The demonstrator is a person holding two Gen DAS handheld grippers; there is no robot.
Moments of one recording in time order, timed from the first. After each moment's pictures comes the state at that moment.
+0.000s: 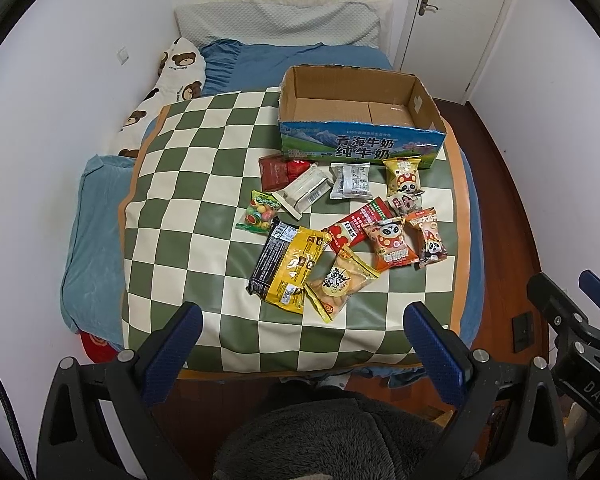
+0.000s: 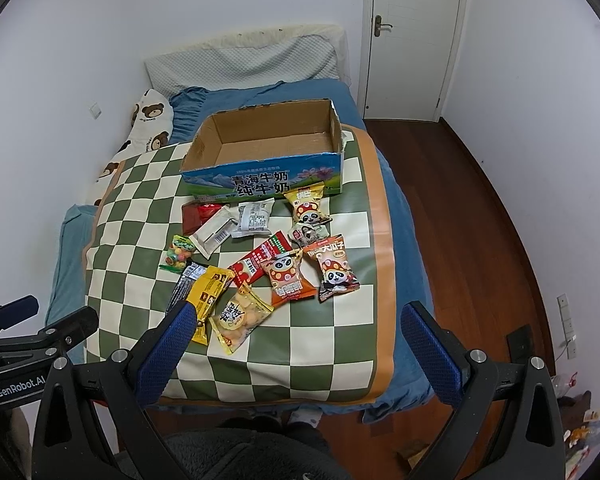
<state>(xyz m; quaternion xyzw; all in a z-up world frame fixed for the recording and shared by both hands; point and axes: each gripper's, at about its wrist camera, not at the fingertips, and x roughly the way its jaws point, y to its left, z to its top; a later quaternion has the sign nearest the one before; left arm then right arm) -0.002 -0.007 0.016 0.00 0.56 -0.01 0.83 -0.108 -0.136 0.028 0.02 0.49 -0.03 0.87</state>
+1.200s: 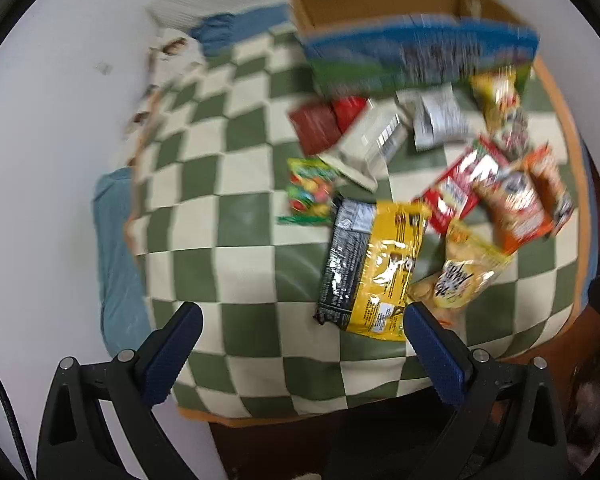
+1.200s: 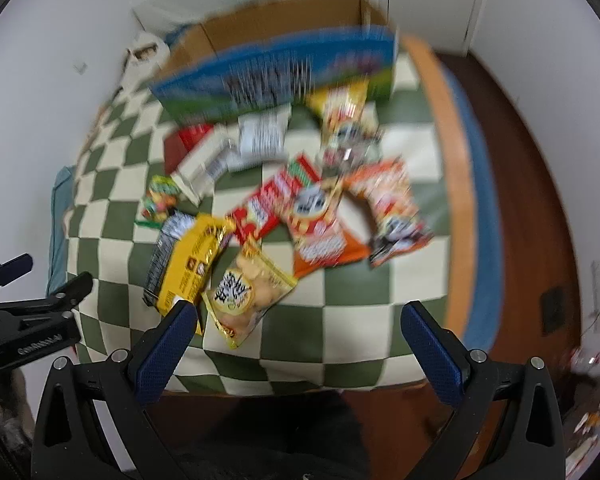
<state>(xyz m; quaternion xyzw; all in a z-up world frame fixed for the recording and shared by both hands) 0.101 0.025 -0.163 0.15 0.61 0.01 0.78 -0.021 -0.115 -0.161 0.07 0.60 0.00 0.79</state>
